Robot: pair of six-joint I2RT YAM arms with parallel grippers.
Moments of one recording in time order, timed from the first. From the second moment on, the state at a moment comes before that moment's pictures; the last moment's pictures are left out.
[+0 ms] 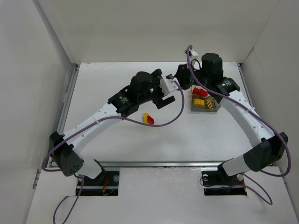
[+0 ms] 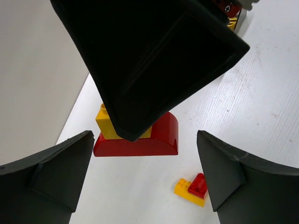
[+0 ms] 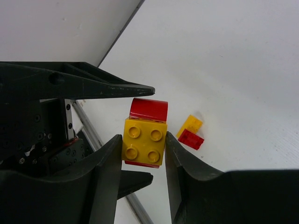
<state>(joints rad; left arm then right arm) -0.81 1.43 1.39 -0.32 0.09 0.51 0.42 1.45 1.50 -0.42 -0.59 0.37</state>
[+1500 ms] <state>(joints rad) -0.81 1.43 1.43 -0.33 0.10 0.44 0.43 1.45 1.50 -0.40 -0.59 0.39</state>
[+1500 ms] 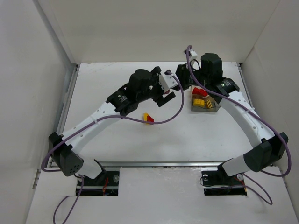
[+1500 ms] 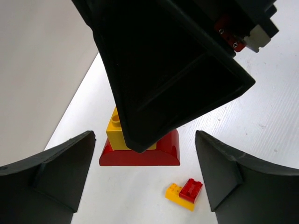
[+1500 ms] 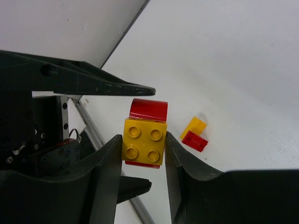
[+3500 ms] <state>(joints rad) -0.81 1.46 1.37 -0.40 0.00 0.43 -0.03 1.63 1.26 -0.52 -0.15 0.30</state>
